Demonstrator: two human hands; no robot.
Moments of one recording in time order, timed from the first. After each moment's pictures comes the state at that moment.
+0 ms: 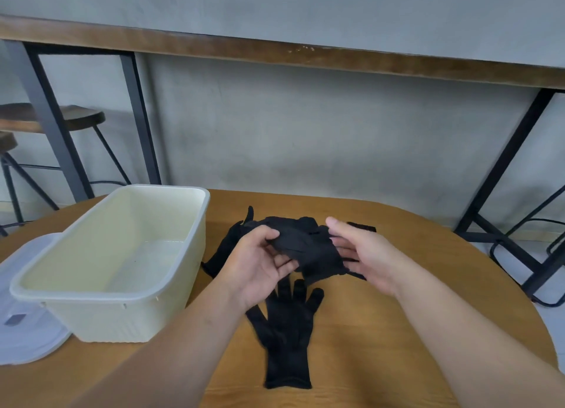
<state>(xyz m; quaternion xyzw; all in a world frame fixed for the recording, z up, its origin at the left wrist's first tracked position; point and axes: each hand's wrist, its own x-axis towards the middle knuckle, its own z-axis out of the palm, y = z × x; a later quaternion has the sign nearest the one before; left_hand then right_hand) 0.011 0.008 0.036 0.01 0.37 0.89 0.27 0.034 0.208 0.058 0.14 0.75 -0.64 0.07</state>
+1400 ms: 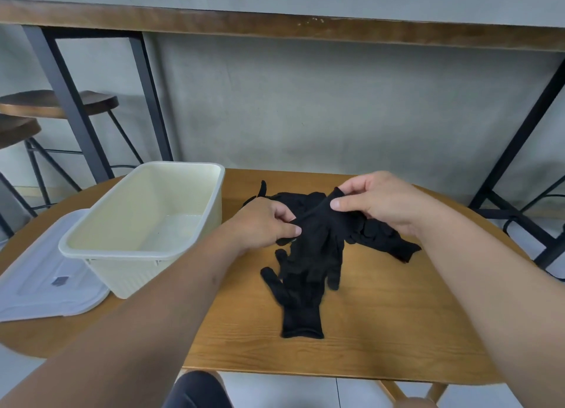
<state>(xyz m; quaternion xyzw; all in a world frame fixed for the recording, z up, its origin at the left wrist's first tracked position) 0.017 -0.018 0.062 0.15 0.88 0.43 0.13 0.058 0.197 0.111 0.02 0.87 -0.49 0.06</state>
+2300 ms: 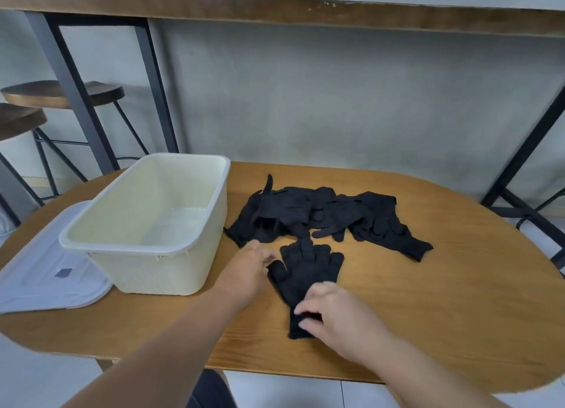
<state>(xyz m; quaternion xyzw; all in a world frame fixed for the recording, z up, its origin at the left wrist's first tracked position) 0.022 -0.043 -0.050 0.17 0.95 0.24 0.04 0.119 0.139 -0.034 -0.17 0.97 -0.18 0.05</state>
